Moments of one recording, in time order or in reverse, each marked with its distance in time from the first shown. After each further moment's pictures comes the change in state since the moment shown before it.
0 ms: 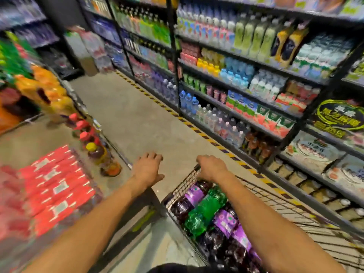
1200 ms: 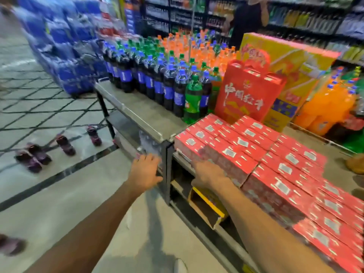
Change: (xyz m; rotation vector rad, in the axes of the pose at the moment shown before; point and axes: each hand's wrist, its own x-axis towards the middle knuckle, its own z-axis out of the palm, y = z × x) left_hand -0.705 -0.279 0.158 -0.339 0.091 -1.537; right_hand -0.277 -0.718 0.168 -0.630 -0.169 -1.459
